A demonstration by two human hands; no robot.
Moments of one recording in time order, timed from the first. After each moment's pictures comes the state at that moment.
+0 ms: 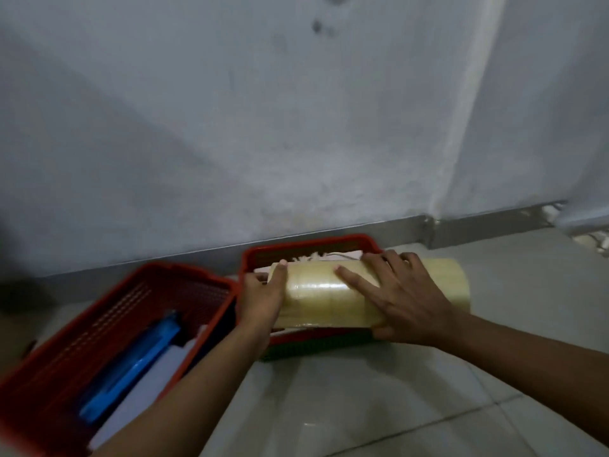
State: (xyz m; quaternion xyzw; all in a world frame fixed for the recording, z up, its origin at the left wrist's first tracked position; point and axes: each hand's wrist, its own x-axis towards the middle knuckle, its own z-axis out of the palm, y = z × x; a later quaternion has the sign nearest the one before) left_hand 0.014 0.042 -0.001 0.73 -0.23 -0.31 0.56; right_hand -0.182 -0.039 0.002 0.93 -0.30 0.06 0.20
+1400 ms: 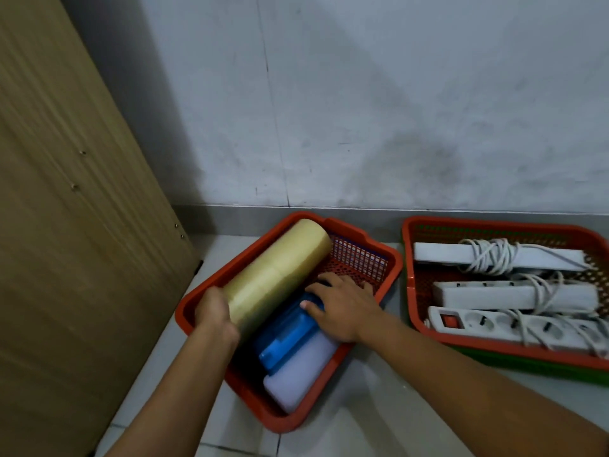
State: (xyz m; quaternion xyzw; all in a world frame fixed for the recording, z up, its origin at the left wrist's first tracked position) left_hand 0.258 0.205 -0.063 0.65 0.20 -0.29 0.68; right_hand 0.140 0.063 -0.095 0.96 -0.22 -0.03 -0.17
